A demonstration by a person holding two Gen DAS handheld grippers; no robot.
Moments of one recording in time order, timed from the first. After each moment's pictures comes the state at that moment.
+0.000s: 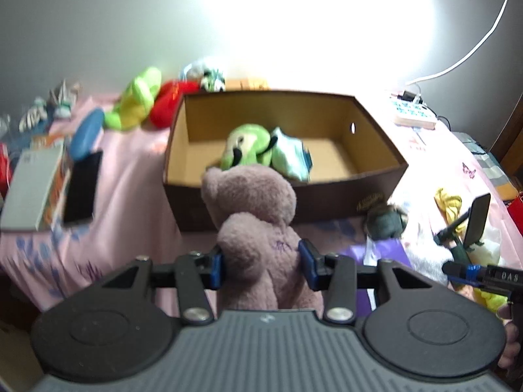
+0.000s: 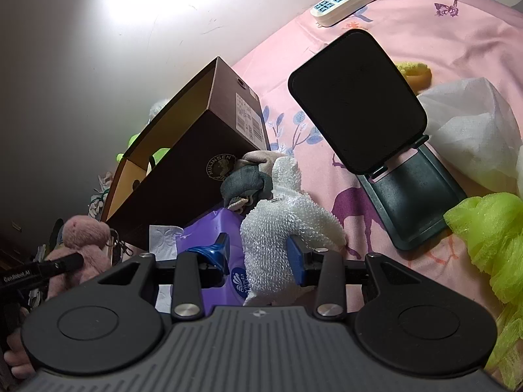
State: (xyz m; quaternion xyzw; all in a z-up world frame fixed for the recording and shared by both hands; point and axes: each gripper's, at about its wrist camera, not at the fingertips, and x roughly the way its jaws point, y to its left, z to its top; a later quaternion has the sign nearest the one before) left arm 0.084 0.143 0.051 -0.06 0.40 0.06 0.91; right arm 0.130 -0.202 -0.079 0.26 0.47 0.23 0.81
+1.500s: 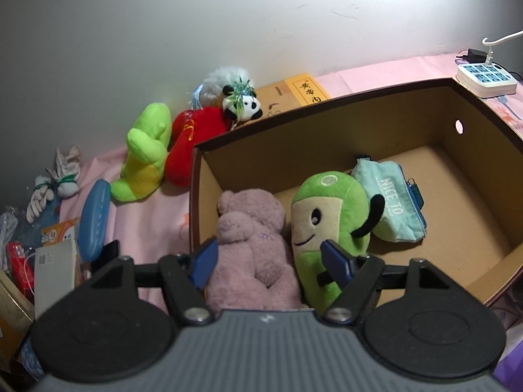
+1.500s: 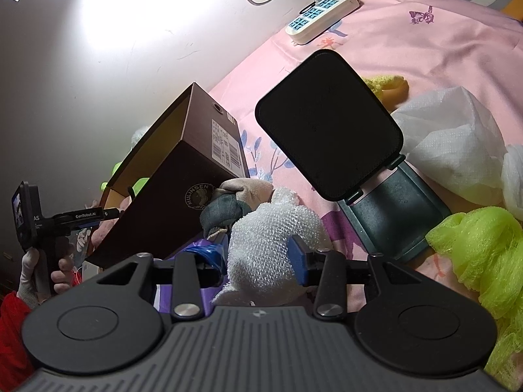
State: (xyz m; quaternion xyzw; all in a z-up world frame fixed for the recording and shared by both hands) left arm 0.257 0.199 -0.004 0.08 0.44 0.11 0.89; right arm 0.137 -0.208 -0.083 0.28 0.45 0.18 0.83
